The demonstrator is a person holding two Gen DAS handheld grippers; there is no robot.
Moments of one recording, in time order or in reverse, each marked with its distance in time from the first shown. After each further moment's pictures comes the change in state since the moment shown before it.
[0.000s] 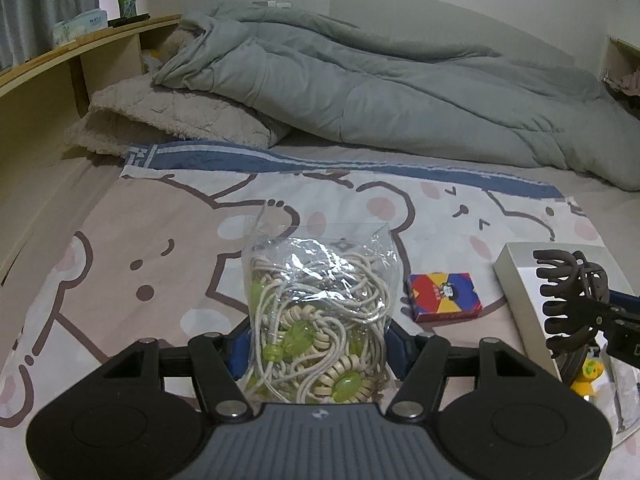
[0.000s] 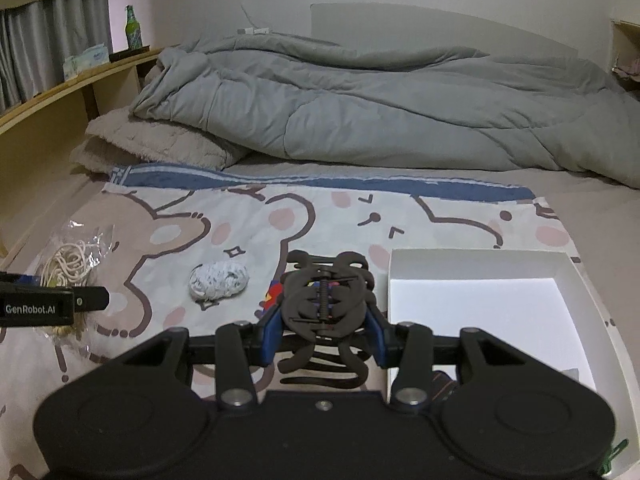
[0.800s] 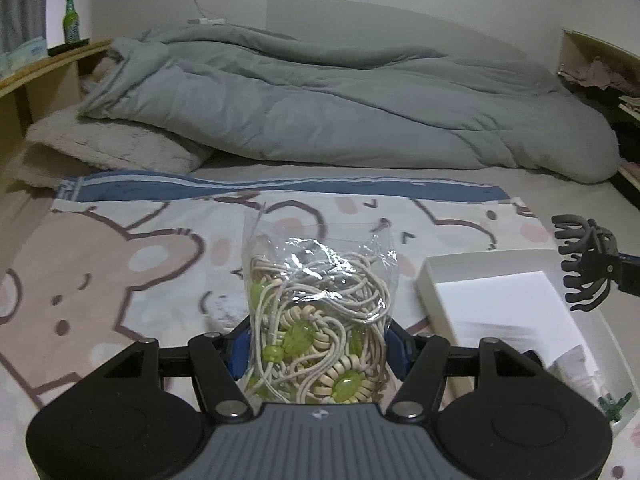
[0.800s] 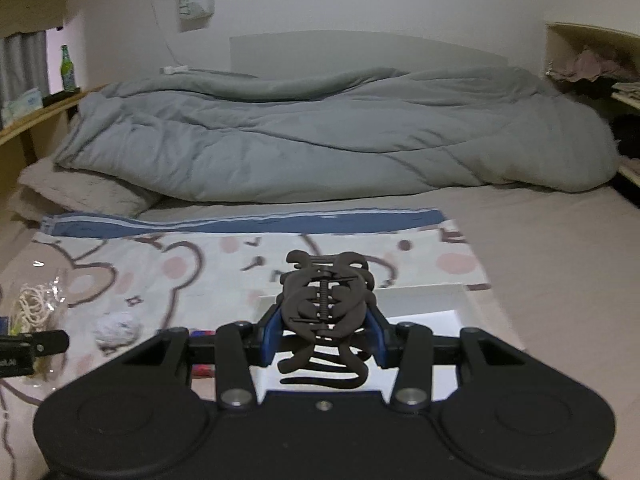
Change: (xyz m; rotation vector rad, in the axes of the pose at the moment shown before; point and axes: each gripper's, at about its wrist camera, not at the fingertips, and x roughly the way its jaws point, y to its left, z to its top) left arm 0.019 -0.093 0.014 0.061 -0.037 -0.120; right arm -0.011 -0.113 0.027 0.065 -0.077 -0.167
